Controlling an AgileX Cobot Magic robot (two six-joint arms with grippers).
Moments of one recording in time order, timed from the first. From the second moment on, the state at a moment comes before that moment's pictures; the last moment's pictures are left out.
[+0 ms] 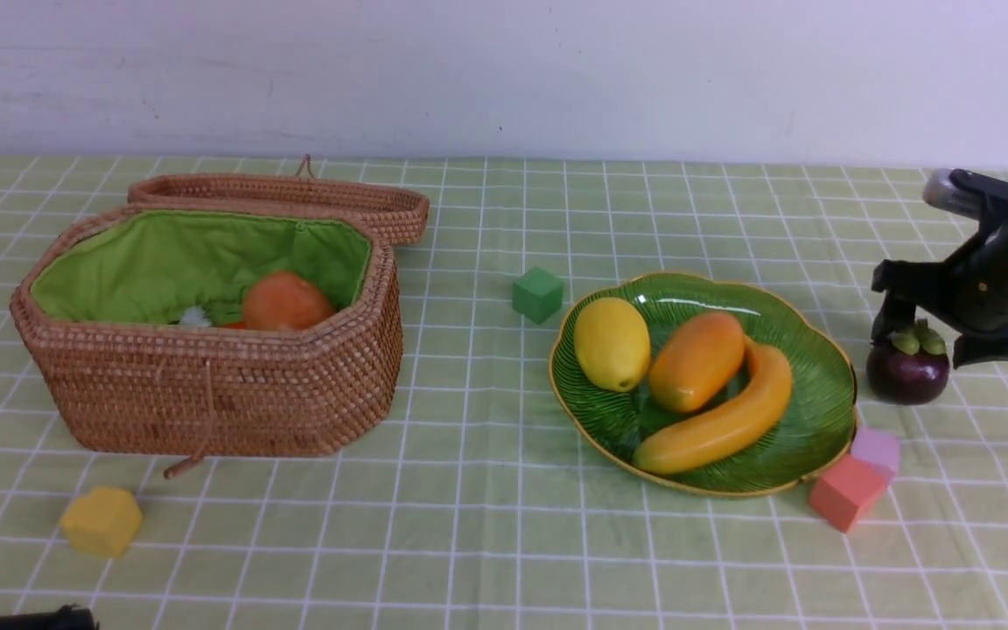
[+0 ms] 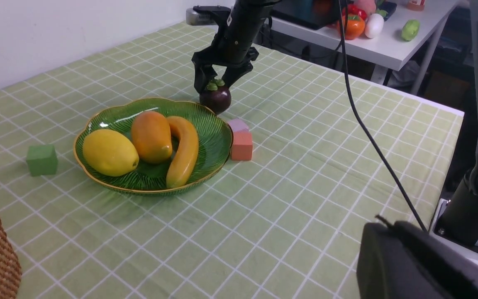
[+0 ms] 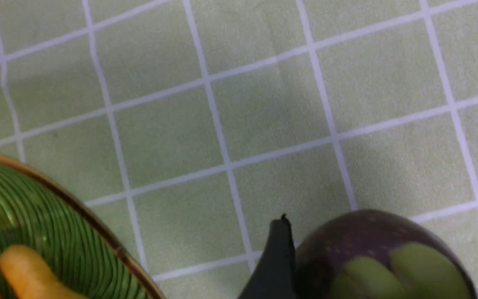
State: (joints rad) right arm -0.11 2.08 -1.56 0.17 0.64 0.10; left arm -0.63 0.39 -0.74 -0.51 0.73 0.37
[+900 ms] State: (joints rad) right arm -0.11 2.11 -1.56 0.20 0.67 0.08; left arm -0.63 0.39 -0.74 -0.52 0.73 0.37
